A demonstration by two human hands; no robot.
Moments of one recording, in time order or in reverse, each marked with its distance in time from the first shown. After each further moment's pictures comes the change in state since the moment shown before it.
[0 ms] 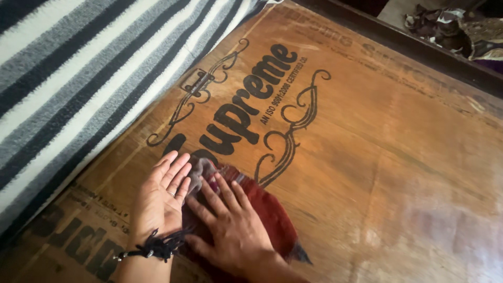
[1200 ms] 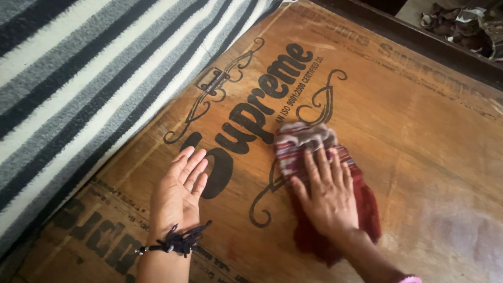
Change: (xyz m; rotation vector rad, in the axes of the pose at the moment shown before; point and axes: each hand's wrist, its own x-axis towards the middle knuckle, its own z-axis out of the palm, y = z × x) left_hand -0.008 0.006 0.010 -0.031 0.024 0.005; right_hand -0.037 0.133 -0.009 -0.337 0.082 0.521
